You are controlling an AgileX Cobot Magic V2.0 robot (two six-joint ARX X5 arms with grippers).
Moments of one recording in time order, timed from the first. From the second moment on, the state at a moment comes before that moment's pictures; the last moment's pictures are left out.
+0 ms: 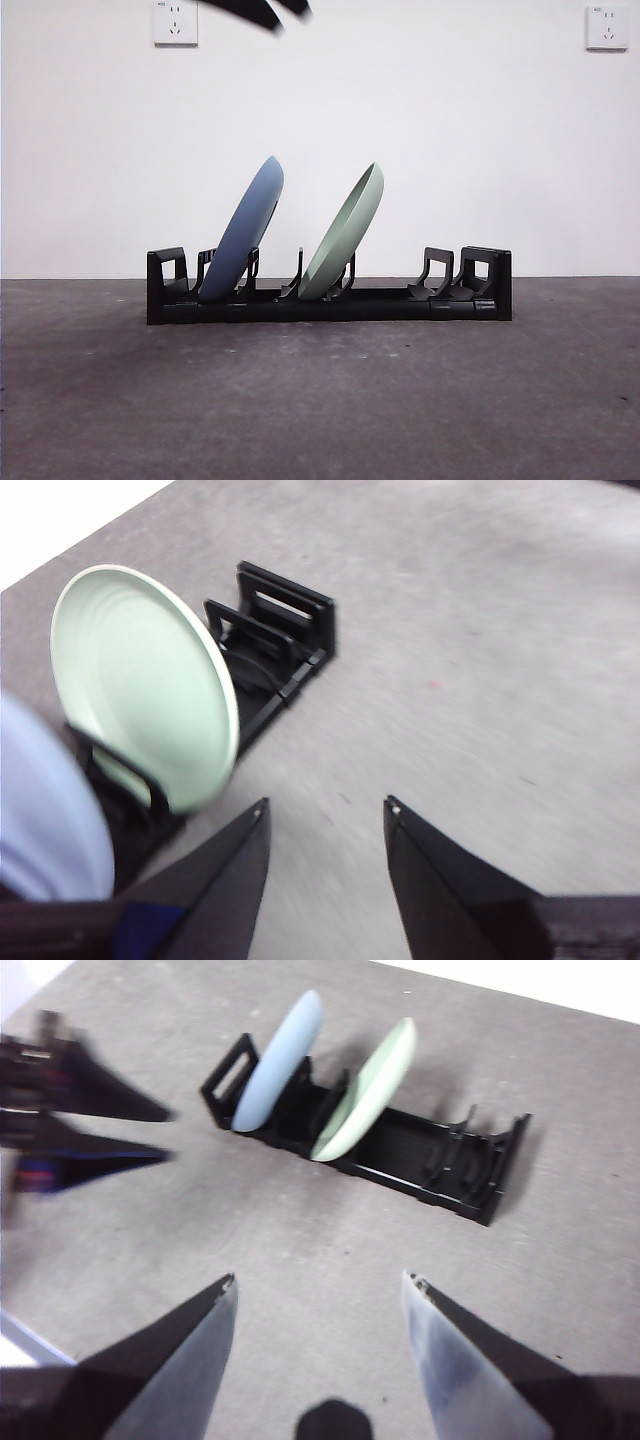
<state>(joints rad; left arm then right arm) -0.69 1.27 1.27 -0.57 0.11 0.13 0.44 1.11 1.82 -1.35 -0.14 -0.02</state>
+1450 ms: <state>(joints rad) -0.71 0.82 1.27 -0.92 0.11 0.01 0.44 1.12 1.82 -1.35 -0.23 -0.02</state>
